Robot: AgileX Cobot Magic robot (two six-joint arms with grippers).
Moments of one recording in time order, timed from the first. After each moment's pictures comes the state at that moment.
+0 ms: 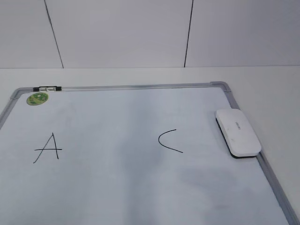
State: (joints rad) left arm 0.00 0.01 -0.53 -0.12 1.11 0.09; right arm 0.12 -0.02 -0.49 -0.15 1.15 0.12
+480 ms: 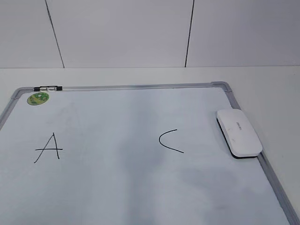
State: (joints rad) left arm 0.00 0.01 -0.53 -0.14 1.11 0.09; right arm 0.12 -0.02 -0.49 -0.15 1.15 0.12
